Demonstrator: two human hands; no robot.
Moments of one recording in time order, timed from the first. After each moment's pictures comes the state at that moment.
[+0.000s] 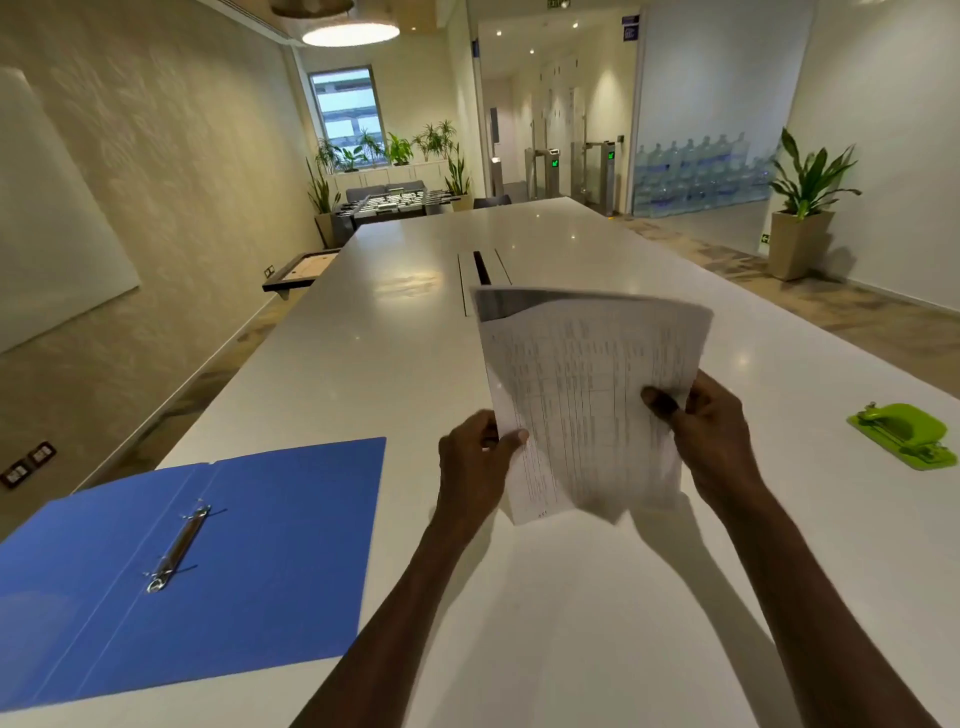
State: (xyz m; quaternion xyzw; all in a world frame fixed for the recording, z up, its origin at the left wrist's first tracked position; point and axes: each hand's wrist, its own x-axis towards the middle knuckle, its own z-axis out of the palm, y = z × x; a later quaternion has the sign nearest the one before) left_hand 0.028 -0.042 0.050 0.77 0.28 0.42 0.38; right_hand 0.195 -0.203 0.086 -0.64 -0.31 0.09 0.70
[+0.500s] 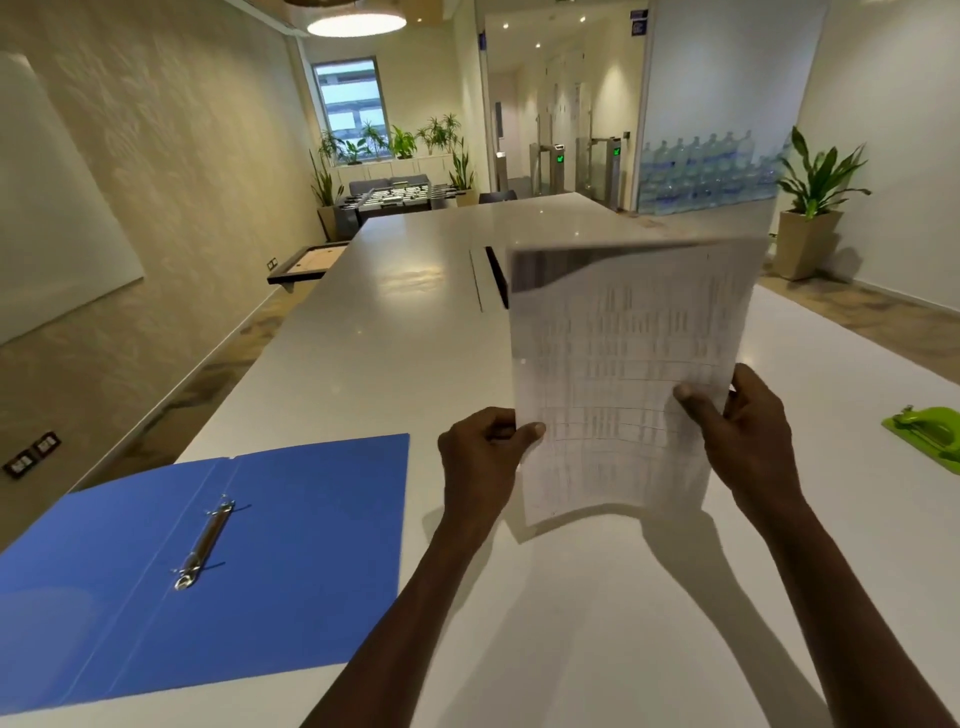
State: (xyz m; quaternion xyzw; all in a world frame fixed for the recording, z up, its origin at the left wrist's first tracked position) left_hand -0.001 -0.028 0.063 0.73 0.30 0.45 0.41; right_hand 0.166 -0.195 0.096 -0.71 -0.32 -0.01 0.63
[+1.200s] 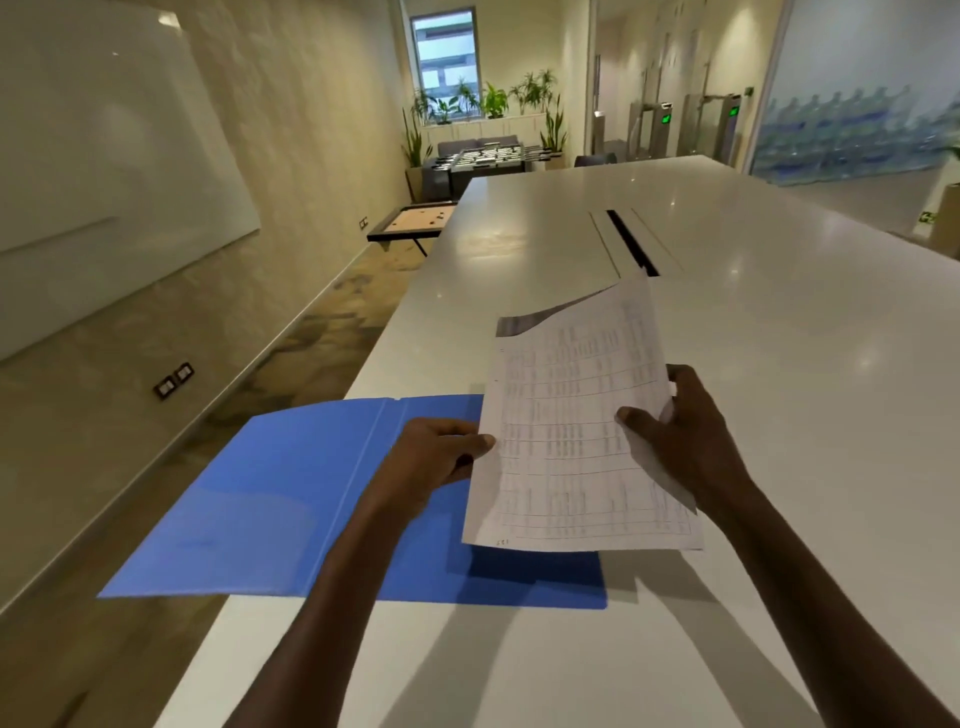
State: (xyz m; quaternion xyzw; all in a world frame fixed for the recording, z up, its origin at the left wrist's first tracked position) left_hand -0.240 0.096 0.080 0.63 0.44 0.25 0.59; right_hand -0.026 -0.043 0.089 -0.74 -0.38 0.16 0.54
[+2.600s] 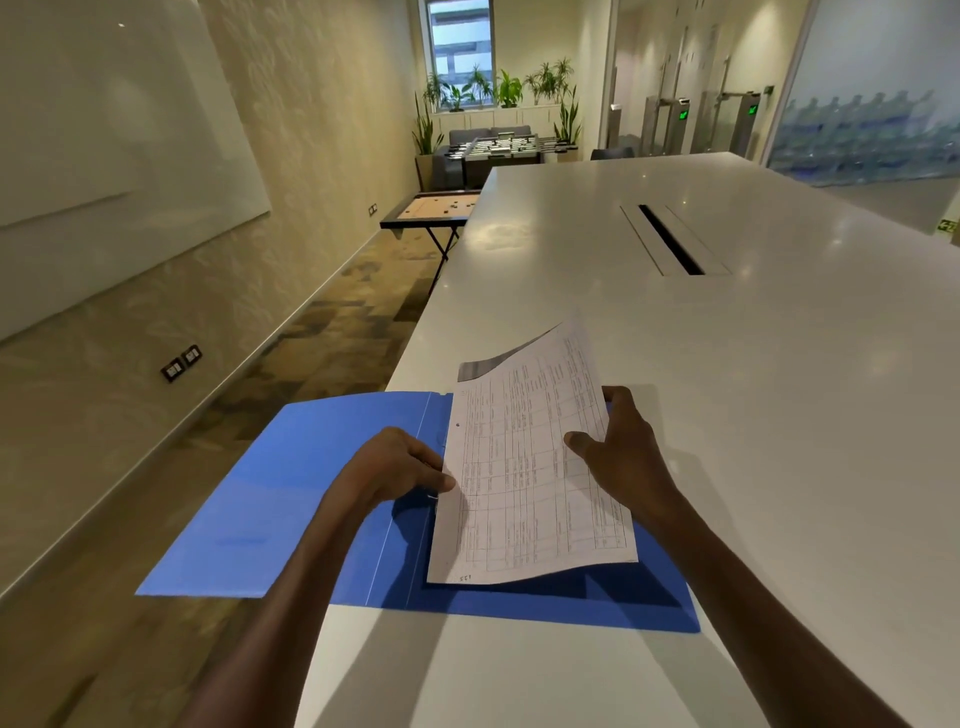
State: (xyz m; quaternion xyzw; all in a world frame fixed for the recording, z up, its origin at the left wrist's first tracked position) left_hand -0.325 0.181 0.062 0.75 0.53 0.07 0.38; right_hand -0.110 0.051 0.054 -0.74 -0.42 0.21 0.48
